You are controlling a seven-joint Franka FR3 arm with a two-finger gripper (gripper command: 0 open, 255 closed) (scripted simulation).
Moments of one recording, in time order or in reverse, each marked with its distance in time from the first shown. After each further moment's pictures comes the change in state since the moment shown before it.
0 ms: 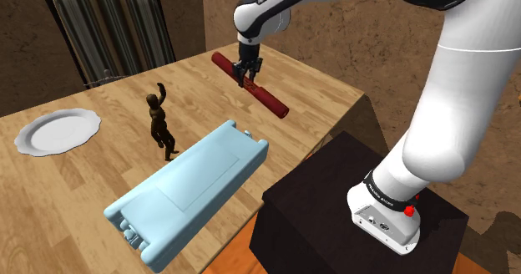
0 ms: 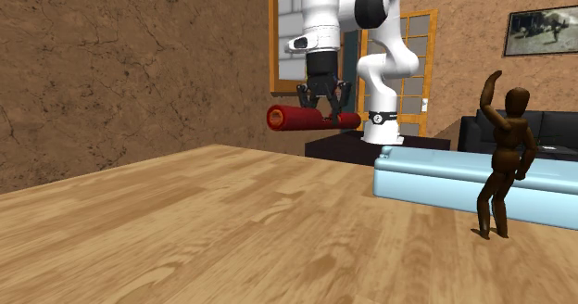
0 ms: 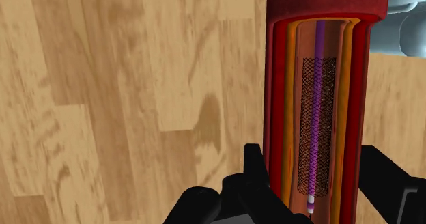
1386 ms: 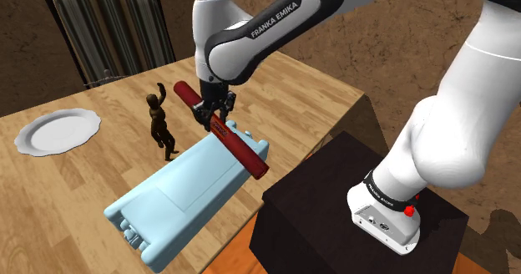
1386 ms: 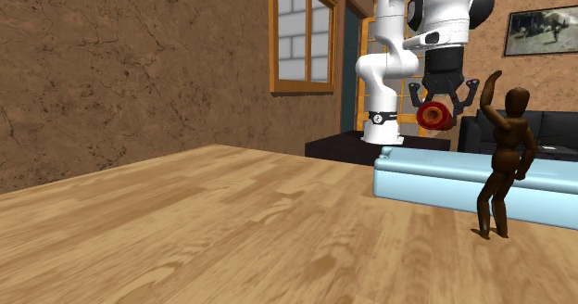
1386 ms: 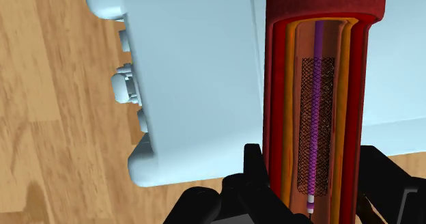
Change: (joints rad) arm 0.286 -0.183 0.183 -0.264 -0.016 0.104 0.474
